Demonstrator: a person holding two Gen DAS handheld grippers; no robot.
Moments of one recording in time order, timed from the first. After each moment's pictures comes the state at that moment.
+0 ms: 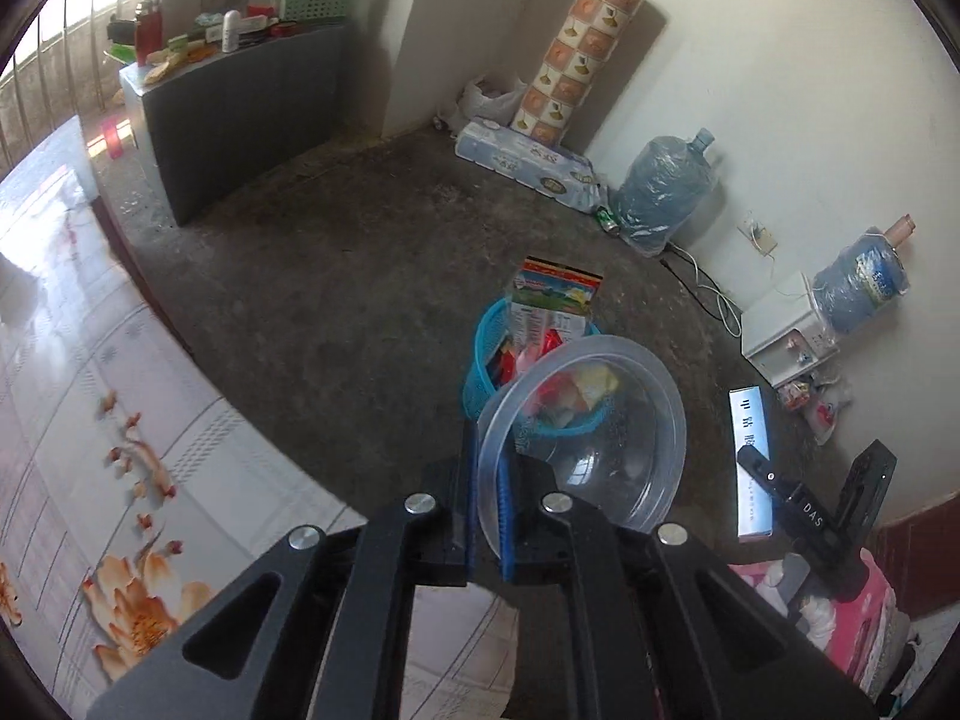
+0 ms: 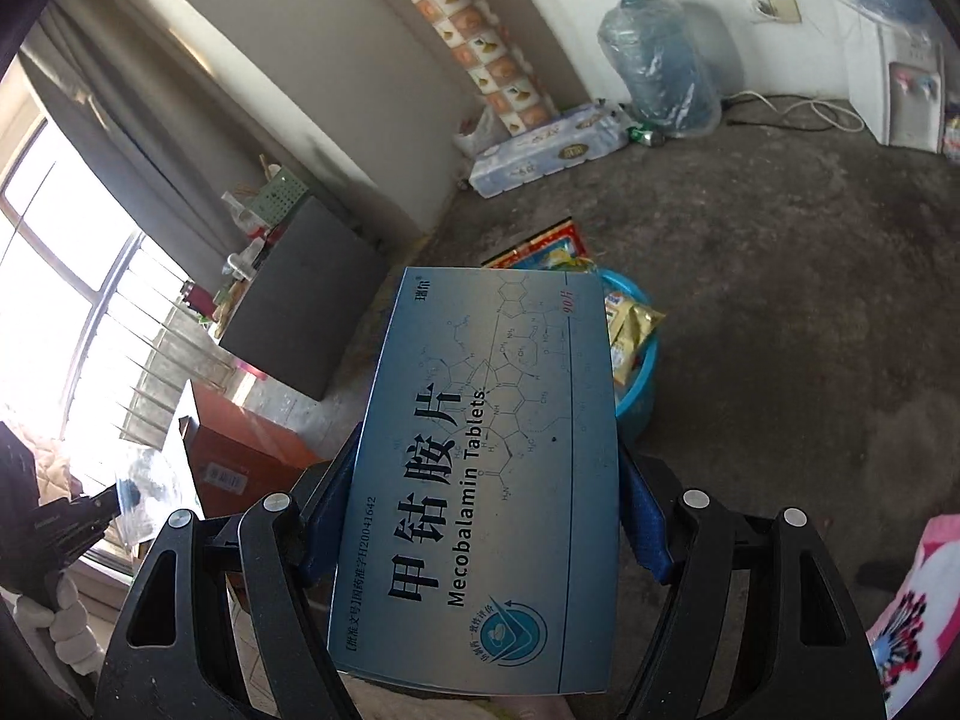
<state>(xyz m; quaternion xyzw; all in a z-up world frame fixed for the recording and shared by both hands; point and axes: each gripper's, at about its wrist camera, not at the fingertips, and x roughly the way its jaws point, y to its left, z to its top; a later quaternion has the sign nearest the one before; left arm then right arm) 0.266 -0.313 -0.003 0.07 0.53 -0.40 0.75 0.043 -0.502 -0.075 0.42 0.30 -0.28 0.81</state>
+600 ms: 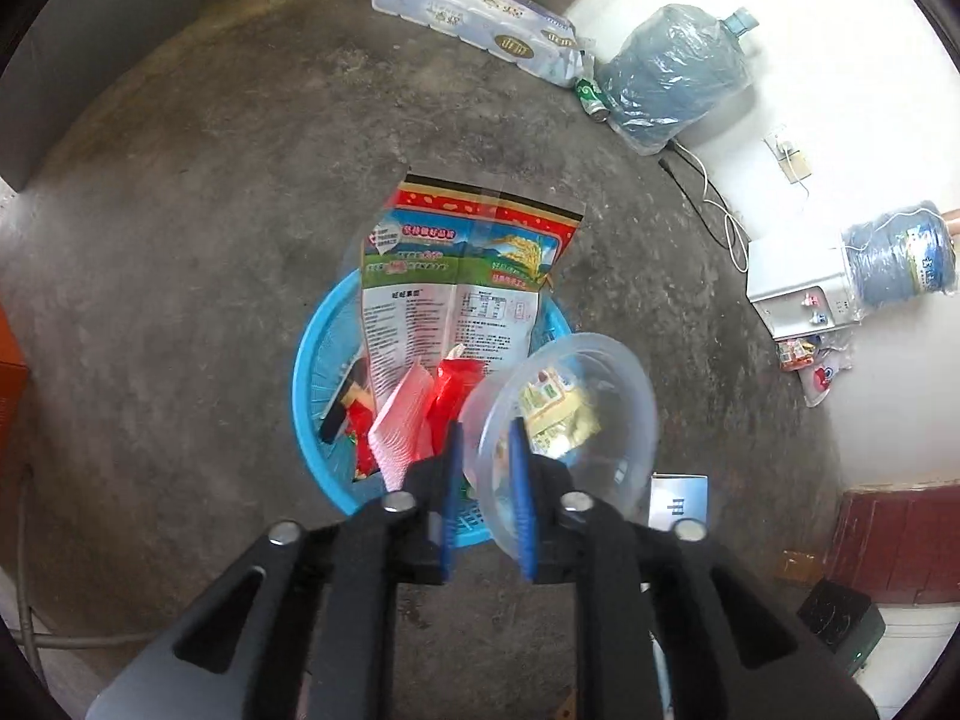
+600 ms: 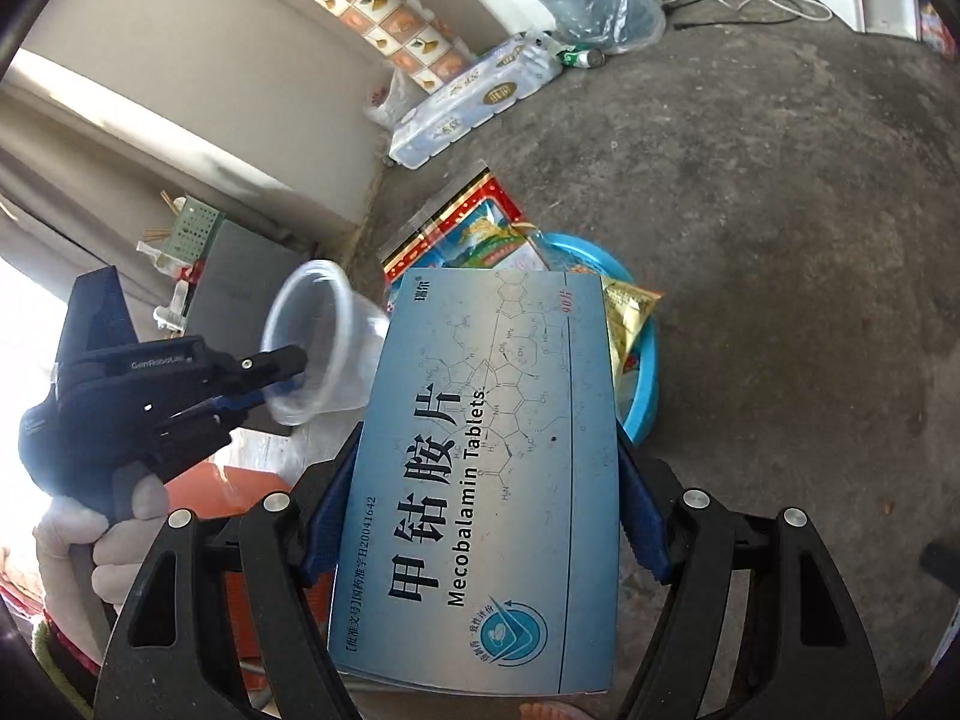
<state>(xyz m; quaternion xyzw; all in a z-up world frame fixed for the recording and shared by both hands) 0.341 -0.604 -0.194 0.10 0.66 -0.39 0.63 0.112 -0.593 -0.180 0.51 0.31 -0.30 0.74</state>
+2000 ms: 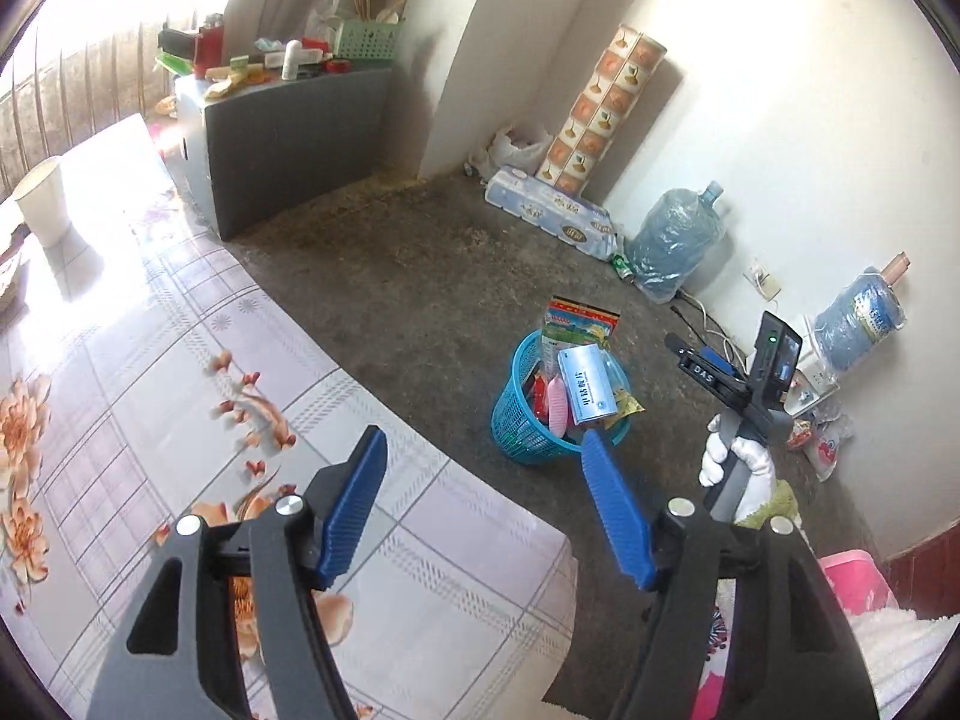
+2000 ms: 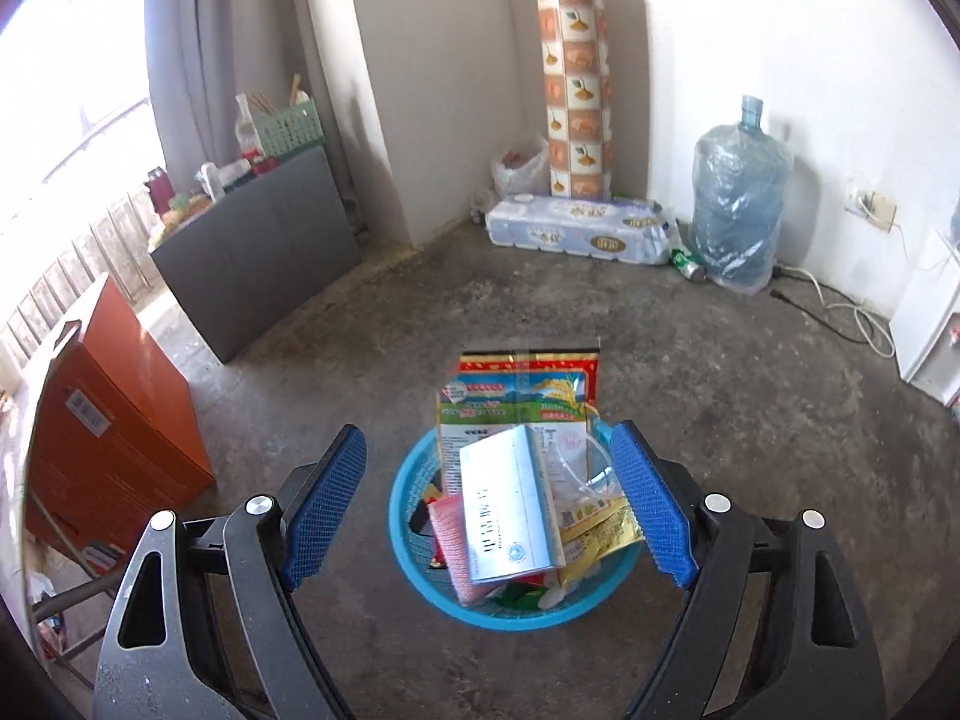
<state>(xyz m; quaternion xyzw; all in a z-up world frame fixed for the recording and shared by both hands) 0.239 -0.199 0.041 0.02 0.47 -0.37 0.80 0.171 -0.534 -0.071 0.17 0.34 -0.28 0.88</state>
